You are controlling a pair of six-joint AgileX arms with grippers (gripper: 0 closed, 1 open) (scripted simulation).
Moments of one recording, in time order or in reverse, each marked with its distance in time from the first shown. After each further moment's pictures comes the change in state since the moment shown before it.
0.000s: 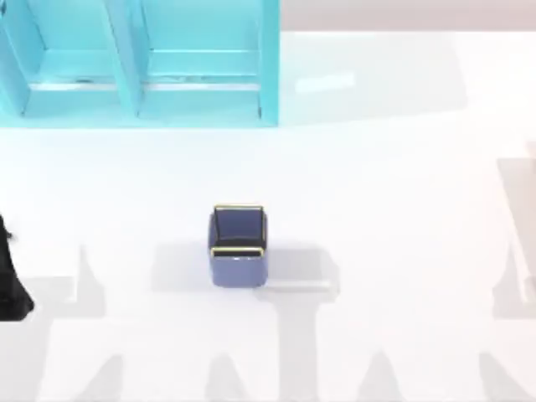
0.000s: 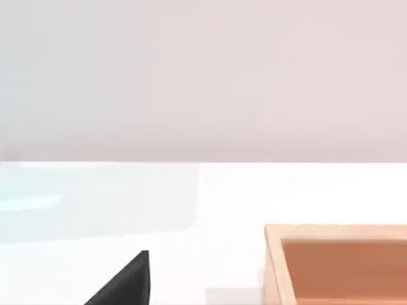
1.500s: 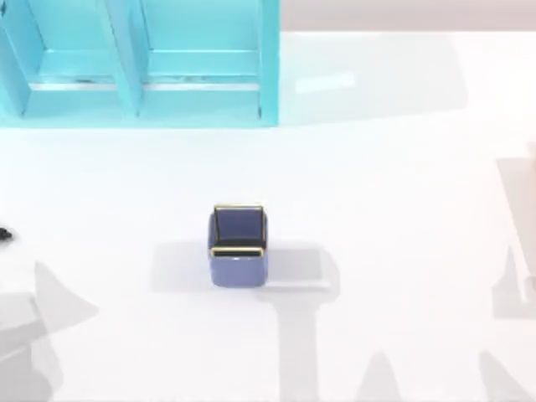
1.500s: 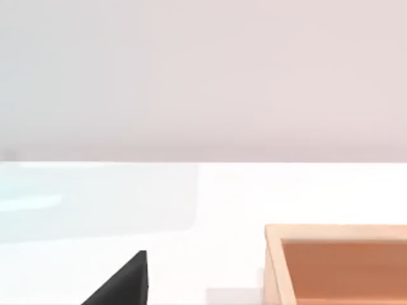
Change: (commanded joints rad) left arm 0.574 1.433 0.424 0.166 0.614 -0.711; right arm 0.000 0.000 0.000 0.000 0.000 0.000
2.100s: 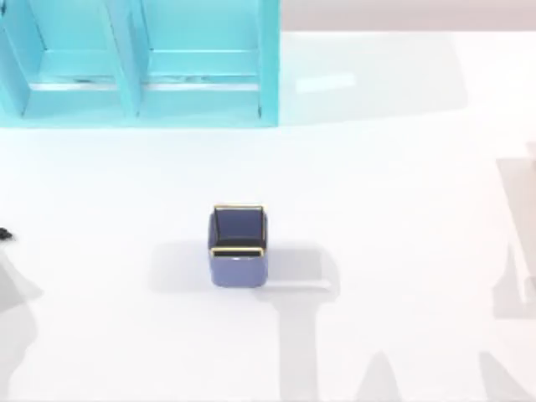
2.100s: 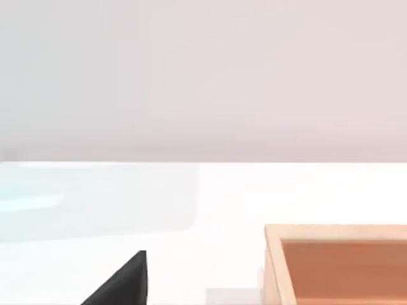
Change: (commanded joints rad) left arm 0.109 0.233 0.105 0.051 0.136 -0.135; right arm 0.000 0.000 0.000 0.000 0.000 0.000
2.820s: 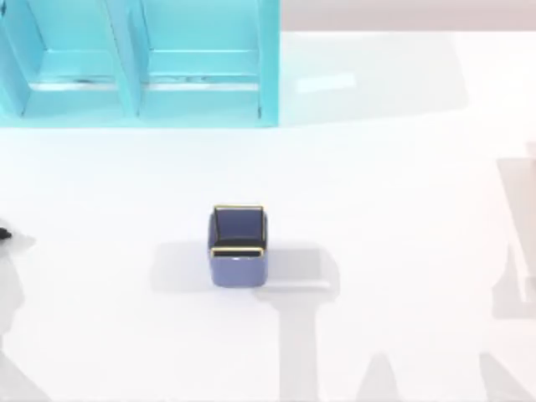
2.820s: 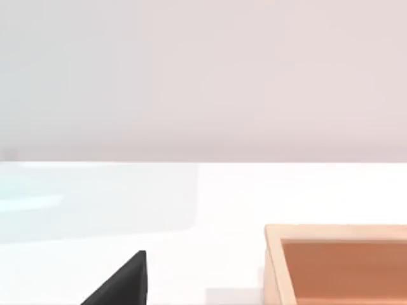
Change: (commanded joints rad) left arm -0.191 0.346 0.126 0.335 -0.120 -0.182; right arm 0.000 0.000 0.000 0.000 0.000 0.000
